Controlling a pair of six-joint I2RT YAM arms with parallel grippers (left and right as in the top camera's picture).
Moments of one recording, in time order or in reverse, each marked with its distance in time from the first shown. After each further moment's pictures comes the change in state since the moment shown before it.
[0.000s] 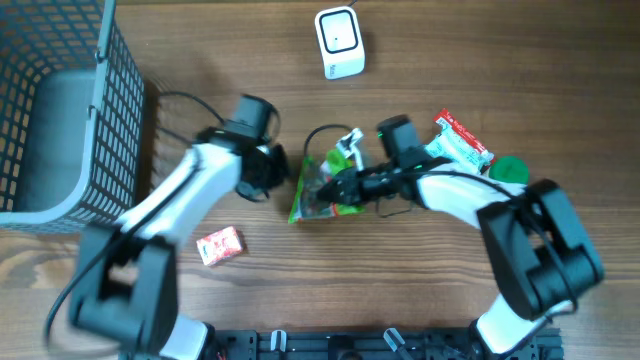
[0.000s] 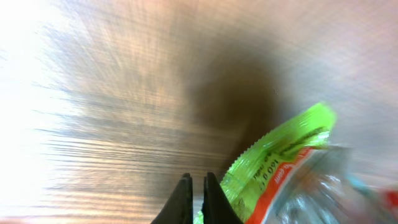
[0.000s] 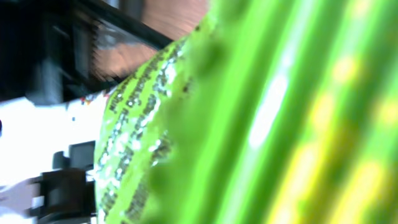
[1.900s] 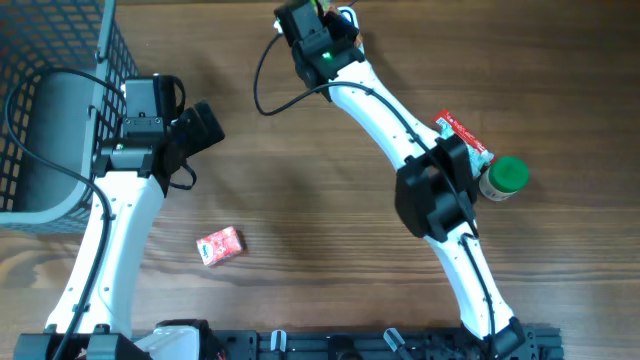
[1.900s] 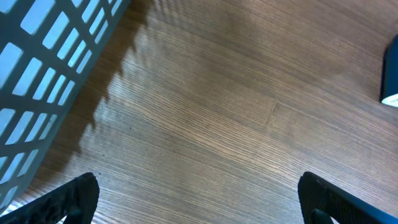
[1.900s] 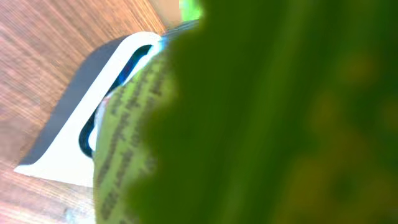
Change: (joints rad) left arm 0.291 -0.289 0.050 0.001 -0.322 0.225; right arm 0.179 0.682 1.438 -0.559 1.759 -1.030
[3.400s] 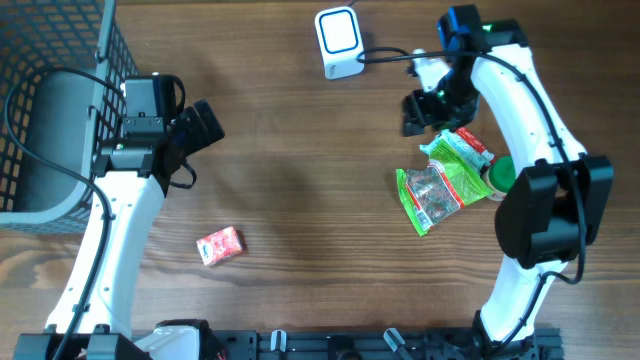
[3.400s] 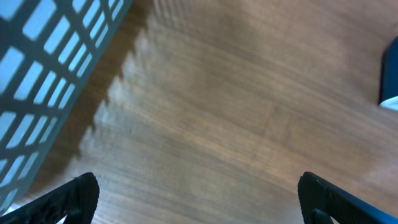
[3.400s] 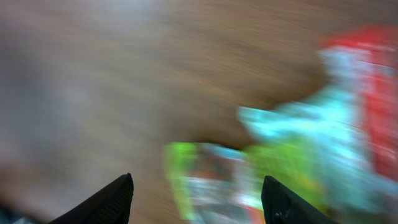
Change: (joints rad) left arm 0.000 0.000 0.000 0.014 -0.003 -0.001; right arm -0.419 -0.449 -0.460 -0.751 -1.043 0.471
